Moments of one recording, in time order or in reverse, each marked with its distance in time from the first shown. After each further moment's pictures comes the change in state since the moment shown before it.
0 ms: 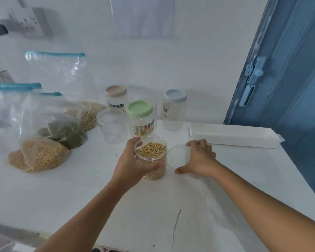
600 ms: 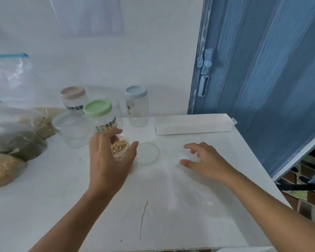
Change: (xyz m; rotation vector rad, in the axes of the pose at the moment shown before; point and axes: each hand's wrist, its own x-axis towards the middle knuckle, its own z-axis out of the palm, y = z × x) left_hand -0.034 0.063 0.049 0.177 0.413 0.531; right_hand -0.086 0.112 -0.028 0.271 0.100 0.016
